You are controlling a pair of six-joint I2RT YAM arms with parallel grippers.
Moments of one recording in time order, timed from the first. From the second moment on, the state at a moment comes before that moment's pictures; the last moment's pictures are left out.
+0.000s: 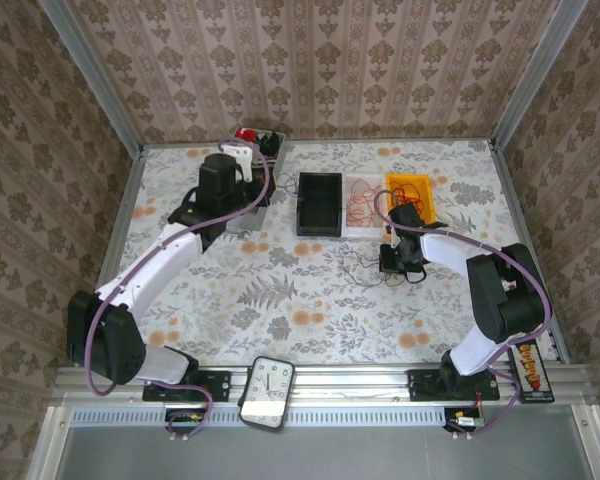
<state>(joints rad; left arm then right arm) -0.48 1.40 1.16 -0.15 0.18 -0.36 0.25 1.64 0.87 -0.52 -0.11 0.35</state>
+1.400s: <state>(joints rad) -0.54 1.69 1.20 0.00 -0.18 -0.51 0.27 1.40 0.80 -0.44 -0.17 0.34</state>
